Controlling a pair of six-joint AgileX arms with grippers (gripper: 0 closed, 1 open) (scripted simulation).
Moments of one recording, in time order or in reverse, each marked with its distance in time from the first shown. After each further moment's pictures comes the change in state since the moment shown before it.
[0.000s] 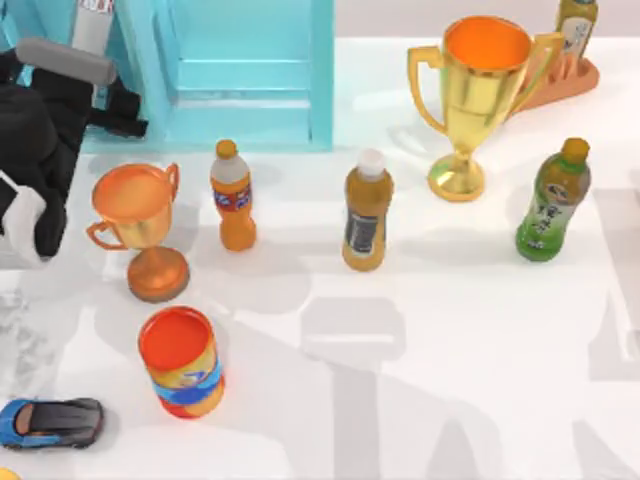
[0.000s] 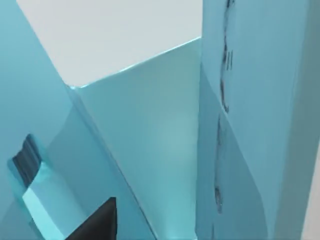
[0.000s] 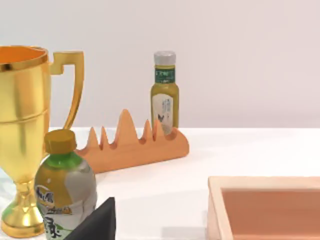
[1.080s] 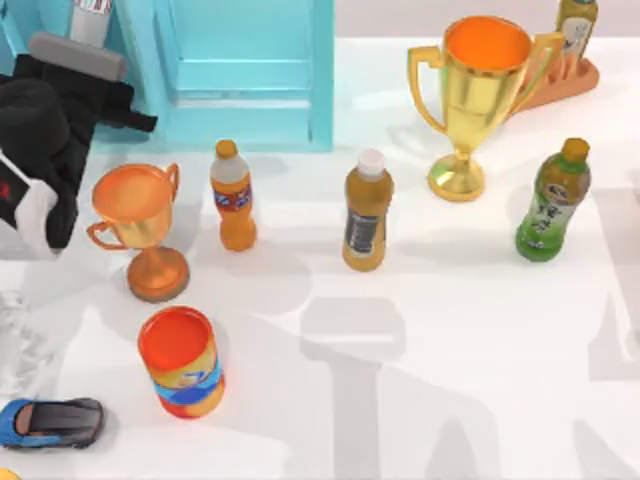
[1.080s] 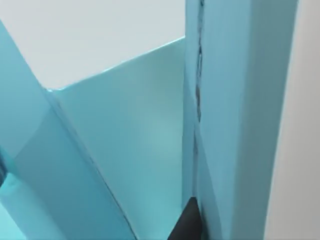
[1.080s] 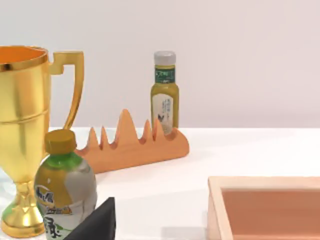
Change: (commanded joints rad) left arm -0.022 0.033 0.060 -0.027 -0.018 -0.001; right arm 0.000 0.000 0.000 0.000 0.000 0.000
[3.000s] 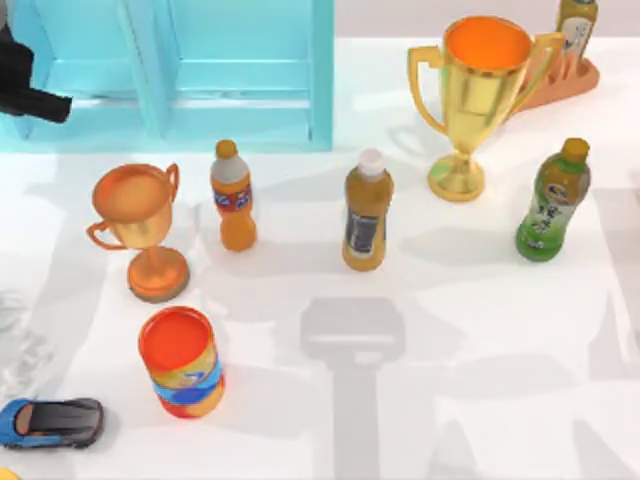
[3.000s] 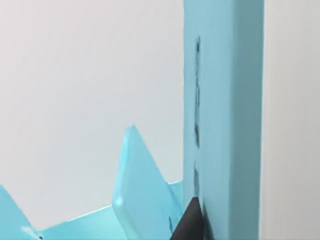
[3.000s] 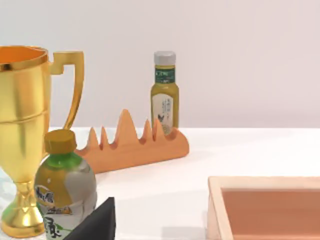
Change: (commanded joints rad) left arm -0.023 -1.220 -0.523 -0.690 -0.035 0.003; right arm 0.000 0.000 0.000 0.000 0.000 0.000
